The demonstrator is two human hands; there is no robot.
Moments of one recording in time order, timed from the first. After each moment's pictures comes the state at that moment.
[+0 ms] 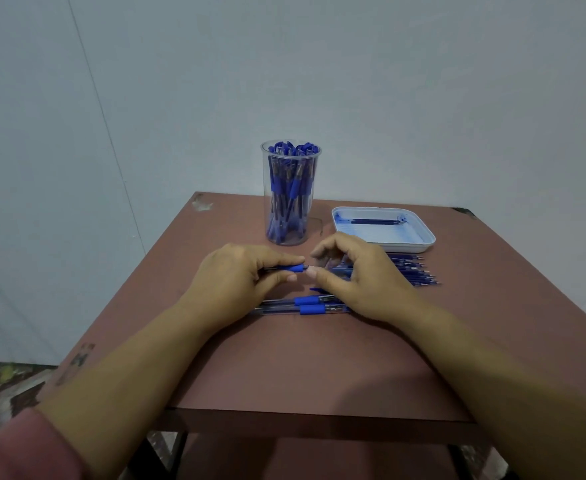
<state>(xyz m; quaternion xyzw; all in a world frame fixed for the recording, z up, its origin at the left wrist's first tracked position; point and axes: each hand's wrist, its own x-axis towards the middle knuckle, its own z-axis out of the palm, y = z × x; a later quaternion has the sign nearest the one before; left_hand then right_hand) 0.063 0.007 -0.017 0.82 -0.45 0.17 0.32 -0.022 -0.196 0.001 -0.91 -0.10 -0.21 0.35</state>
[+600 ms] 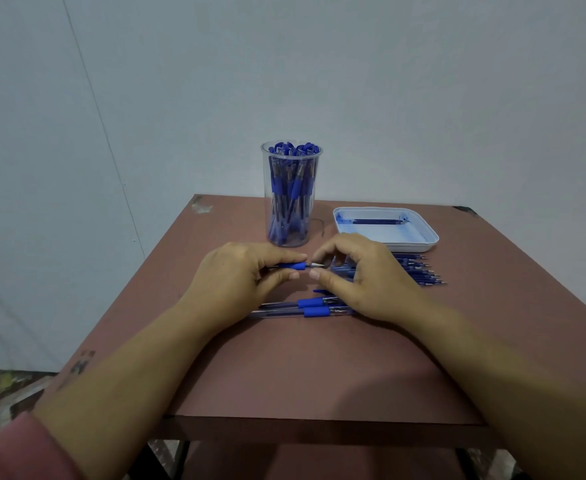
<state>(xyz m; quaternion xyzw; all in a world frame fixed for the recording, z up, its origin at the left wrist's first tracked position) 0.067 0.007 -0.014 0.81 -0.46 0.20 0.32 -0.019 -0.197 0.001 -0.92 -0.13 -0.24 0.29</state>
